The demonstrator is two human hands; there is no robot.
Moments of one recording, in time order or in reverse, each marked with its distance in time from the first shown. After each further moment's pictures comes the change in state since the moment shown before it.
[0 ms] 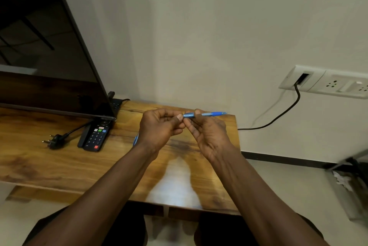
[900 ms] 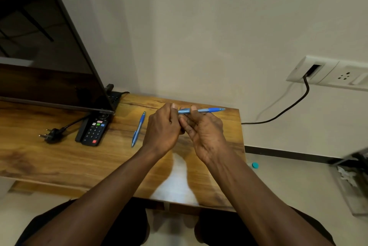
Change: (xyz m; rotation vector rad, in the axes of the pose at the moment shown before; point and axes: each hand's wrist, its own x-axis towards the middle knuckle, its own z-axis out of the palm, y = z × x) left_hand 0.001 -0.016 0.010 0.667 0.104 0.364; right_hand 0.006 0.021 0.000 -0.011 -0.034 -0.011
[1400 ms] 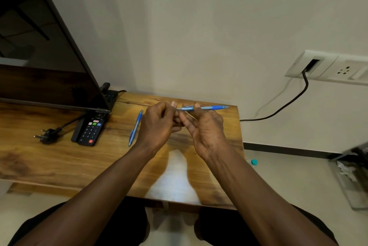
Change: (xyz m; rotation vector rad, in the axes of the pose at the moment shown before) left_hand 0.003 -0.008 -0.001 -0.455 -0.114 -0.208; right_hand 0.006 -0.004 -0.004 0.057 0.020 -0.041
